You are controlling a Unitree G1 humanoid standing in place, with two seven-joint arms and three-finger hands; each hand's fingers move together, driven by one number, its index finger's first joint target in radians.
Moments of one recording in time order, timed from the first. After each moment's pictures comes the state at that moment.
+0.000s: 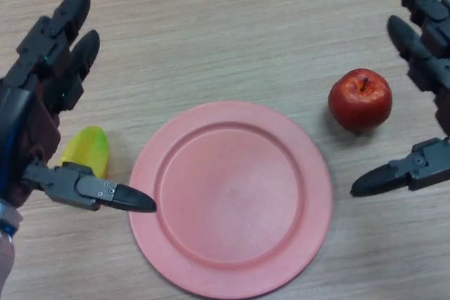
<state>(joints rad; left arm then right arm) -0.02 0.28 0.21 -0.61 -0.25 0.34 -0.26 -0.13 -0.30 -0.12 -0.57 0.16 0.37 0.27</state>
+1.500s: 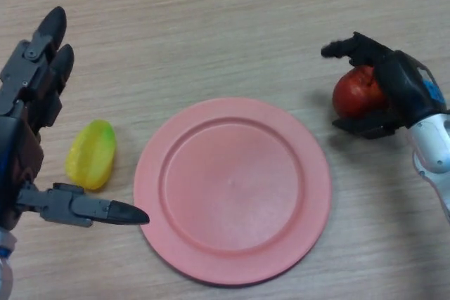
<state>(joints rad) 0.07 0.23 0.22 -0.59 -0.11 0.17 -0.23 -0.64 -0.34 0.01 0.80 -0.58 -0.43 -0.14</state>
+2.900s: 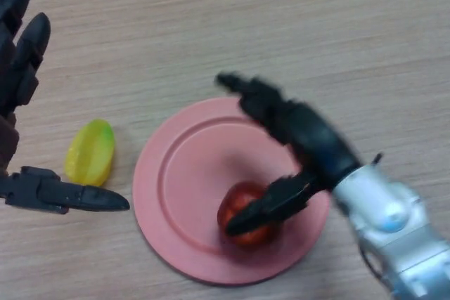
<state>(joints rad) 0.03 0.26 0.30 -0.72 -0.26 0.32 -0.24 -0.27 -0.19 0.23 -0.41 -0.07 0.55 0.19</state>
